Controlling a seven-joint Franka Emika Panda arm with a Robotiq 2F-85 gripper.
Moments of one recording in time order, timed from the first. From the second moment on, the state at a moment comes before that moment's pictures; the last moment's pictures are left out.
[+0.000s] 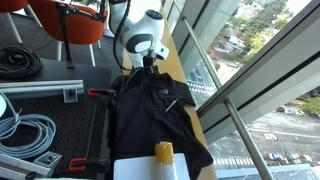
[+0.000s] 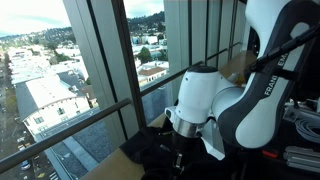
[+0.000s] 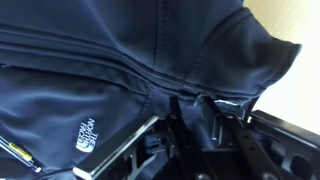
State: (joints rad) arm 0.54 0.71 0.04 -2.10 -0.02 3.06 0.18
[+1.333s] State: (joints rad) arm 0.40 0.20 -0.19 -2.45 -0.08 2.81 0.18
